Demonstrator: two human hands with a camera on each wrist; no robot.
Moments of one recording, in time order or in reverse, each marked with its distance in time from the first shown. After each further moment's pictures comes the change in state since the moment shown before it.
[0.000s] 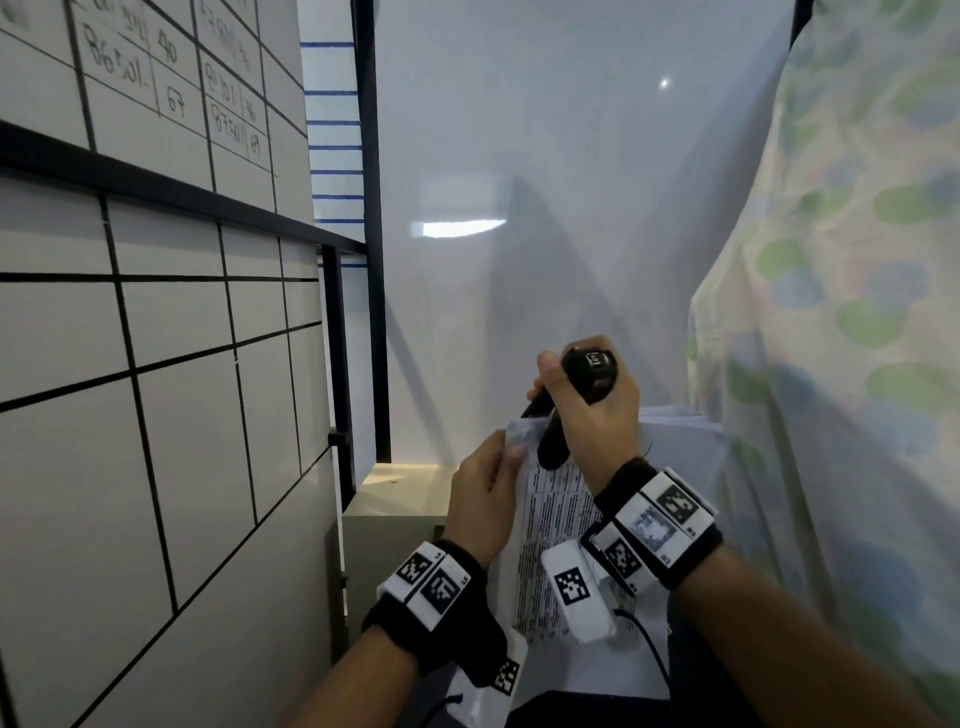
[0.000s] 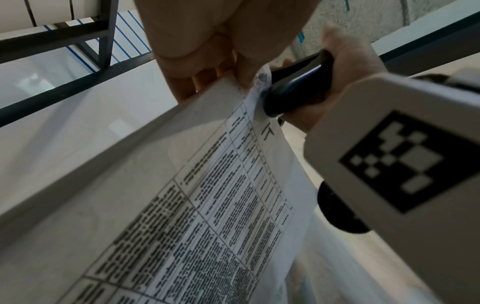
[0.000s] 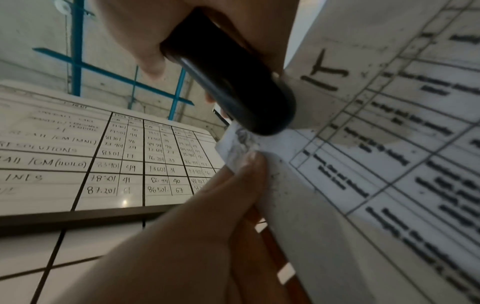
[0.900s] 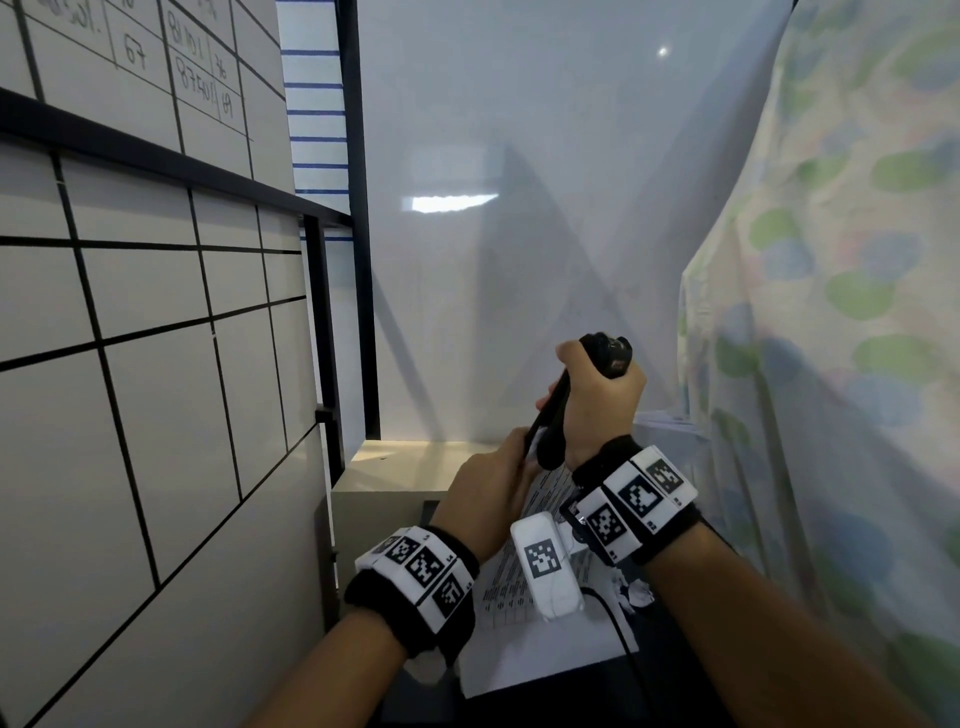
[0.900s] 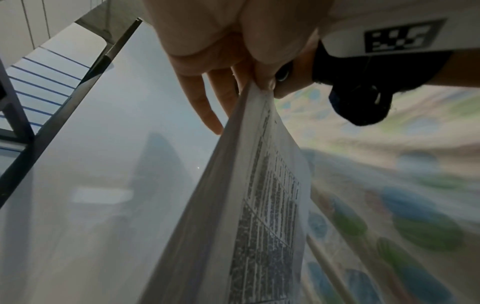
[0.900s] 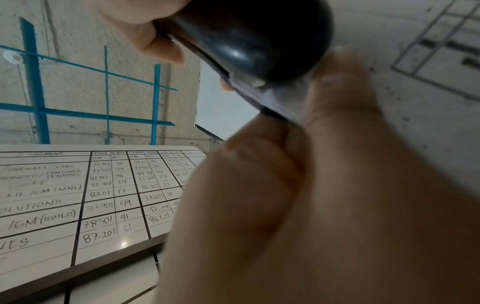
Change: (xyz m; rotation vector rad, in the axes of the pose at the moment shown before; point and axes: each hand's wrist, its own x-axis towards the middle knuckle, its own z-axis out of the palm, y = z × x) left_hand -0.013 0.004 0.007 0.466 -0.270 0.191; right_hand -0.004 0.002 -0.003 0.123 0.284 0.244
